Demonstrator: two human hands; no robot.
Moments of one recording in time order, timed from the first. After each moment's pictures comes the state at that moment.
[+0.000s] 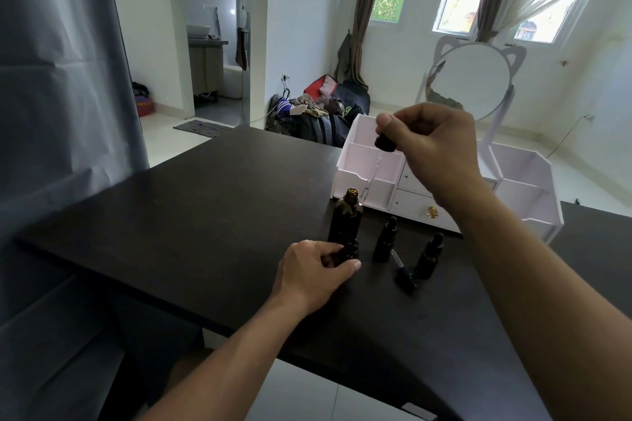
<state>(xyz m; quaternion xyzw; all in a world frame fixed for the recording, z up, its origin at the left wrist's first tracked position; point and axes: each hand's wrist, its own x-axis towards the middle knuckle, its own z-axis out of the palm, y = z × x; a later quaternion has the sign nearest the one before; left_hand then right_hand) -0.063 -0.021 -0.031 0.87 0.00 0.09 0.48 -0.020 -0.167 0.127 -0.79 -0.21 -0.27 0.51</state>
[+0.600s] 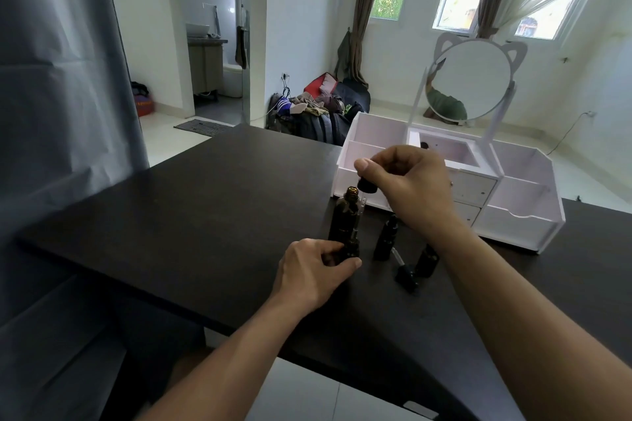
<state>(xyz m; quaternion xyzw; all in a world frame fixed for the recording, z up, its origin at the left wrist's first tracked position) -0.065 -0.024 -0.027 0.88 0.01 0.09 0.47 -0.026 -0.162 0.085 -0.81 -0.20 -0.21 0.51</state>
